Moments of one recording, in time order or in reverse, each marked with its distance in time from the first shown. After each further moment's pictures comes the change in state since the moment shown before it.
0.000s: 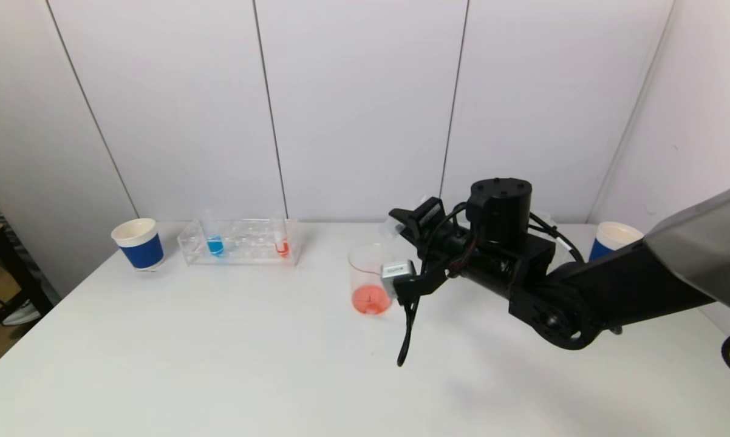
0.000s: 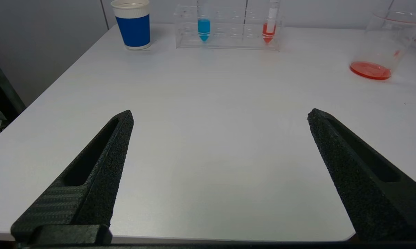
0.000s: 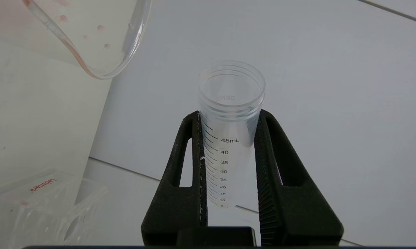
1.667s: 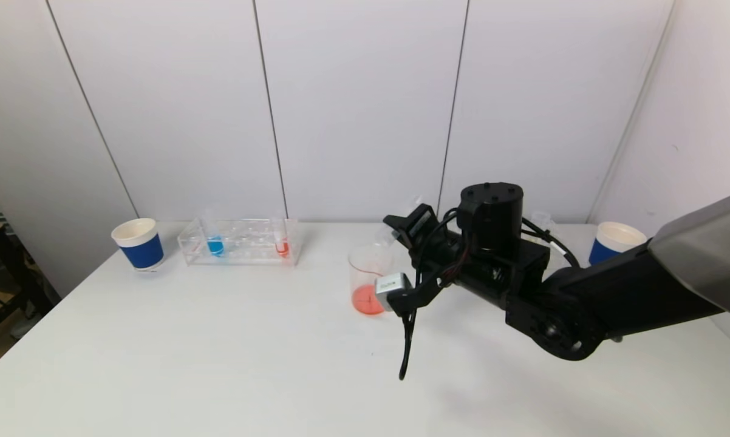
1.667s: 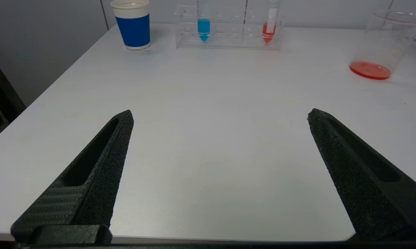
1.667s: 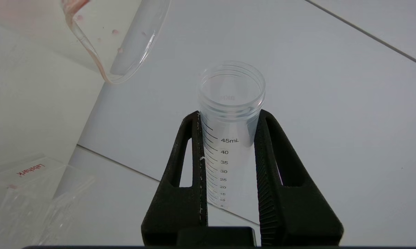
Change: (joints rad) left arm 0.000 0.000 0.000 0.000 0.000 0.000; right arm 0.046 -0.017 0.011 0.032 -0.066 -0.119
